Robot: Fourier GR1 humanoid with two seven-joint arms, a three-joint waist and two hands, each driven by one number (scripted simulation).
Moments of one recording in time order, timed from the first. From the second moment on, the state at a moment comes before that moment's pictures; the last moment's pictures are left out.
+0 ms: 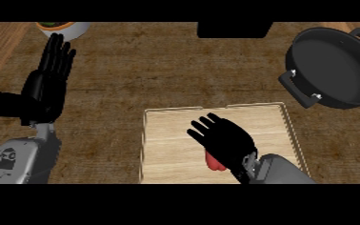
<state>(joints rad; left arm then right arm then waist) -0.27 0.26 0.04 -1.56 0.20 0.16 0.04 -0.40 -0.34 0.75 -1.64 0.92 0.67 0.21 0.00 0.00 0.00</state>
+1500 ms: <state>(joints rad) -0.27 0.21 0.07 -1.54 0.15 0.13 0.04 -0.35 -0.22 0.76 -1.55 1.25 0.45 -0.02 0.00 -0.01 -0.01</state>
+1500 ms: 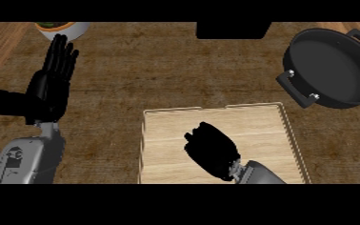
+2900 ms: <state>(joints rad) -0.29 0.20 0.06 -1.54 0.15 0.12 0.05 -0.96 -0.12 -0.09 -1.01 1.68 -0.21 1.03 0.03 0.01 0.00</state>
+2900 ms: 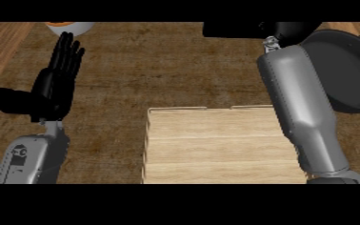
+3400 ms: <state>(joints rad) -0.27 0.21 0.08 -1.55 0.15 0.11 0.05 -0.85 -0.26 -0.23 -0.99 1.57 -0.29 0.95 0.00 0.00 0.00</state>
